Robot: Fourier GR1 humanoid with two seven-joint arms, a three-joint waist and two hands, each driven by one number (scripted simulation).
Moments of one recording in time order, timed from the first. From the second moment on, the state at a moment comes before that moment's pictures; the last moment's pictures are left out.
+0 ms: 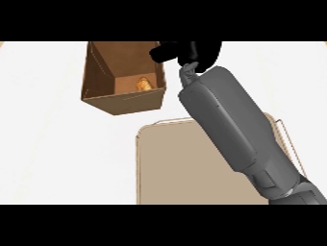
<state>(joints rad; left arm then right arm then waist) 0.57 0.74 -0.02 -1.45 0.06 0.30 0.09 -1.09 0.00 0.22 -1.00 0.87 -0.50 0.94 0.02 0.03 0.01</state>
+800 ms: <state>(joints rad) 0.64 0.71 0.02 -1.41 0.08 0.30 0.10 -1.02 0.00 0.16 -1.07 0.85 -0.75 0.86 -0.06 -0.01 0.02</state>
